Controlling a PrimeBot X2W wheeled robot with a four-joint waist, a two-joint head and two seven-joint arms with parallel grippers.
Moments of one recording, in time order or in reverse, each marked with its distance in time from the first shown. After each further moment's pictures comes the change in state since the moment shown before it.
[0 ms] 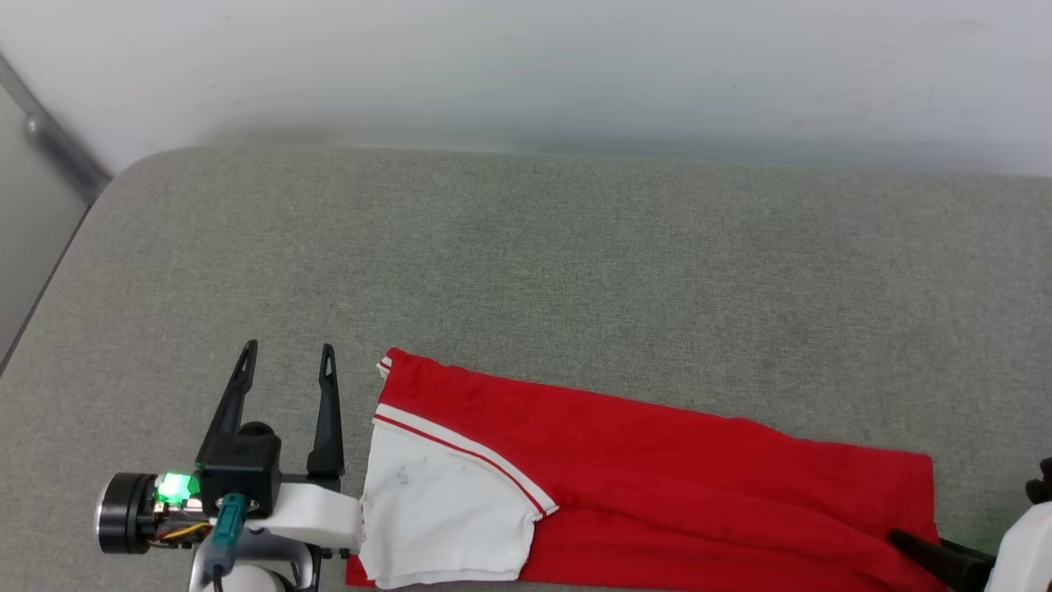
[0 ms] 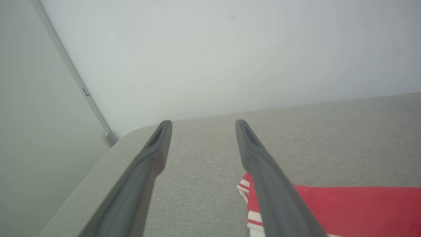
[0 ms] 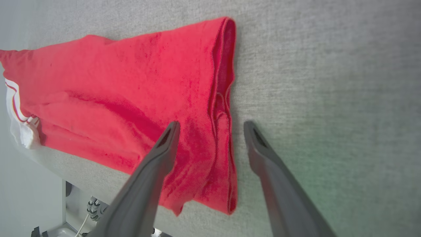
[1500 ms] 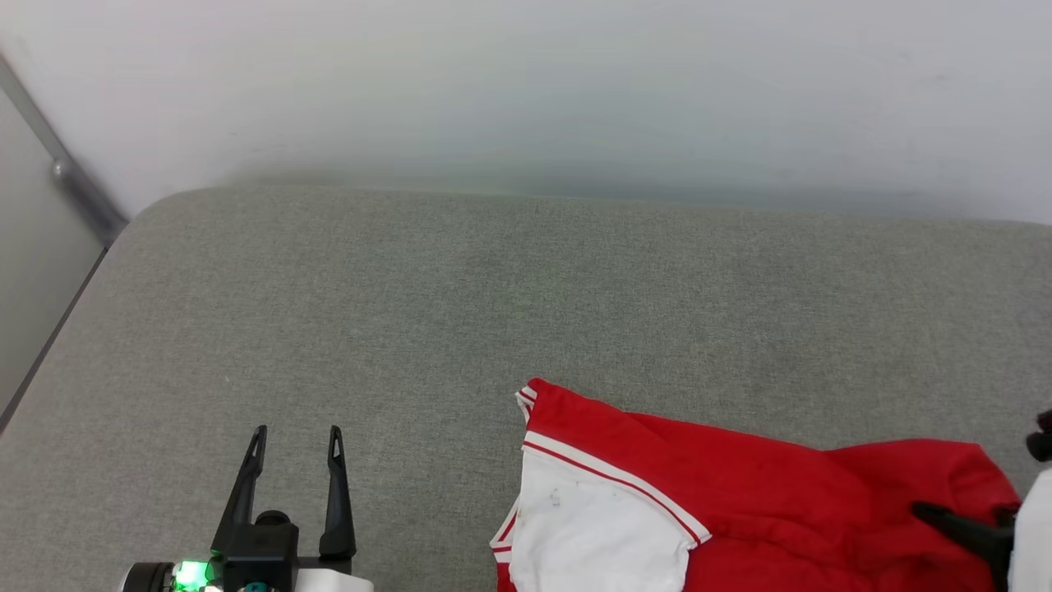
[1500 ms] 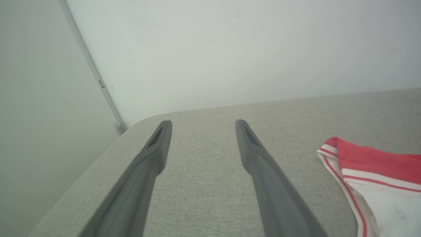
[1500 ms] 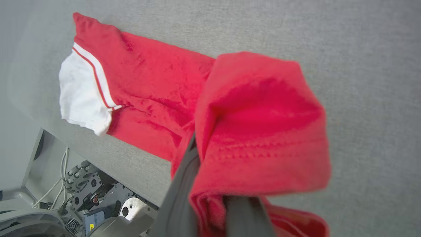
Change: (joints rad) left arm 0.308 -0.368 0.415 0.019 0.436 -0.306 0.000; right arm -0.040 -0.204 0.139 -0.190 0.035 0.000 0.015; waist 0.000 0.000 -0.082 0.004
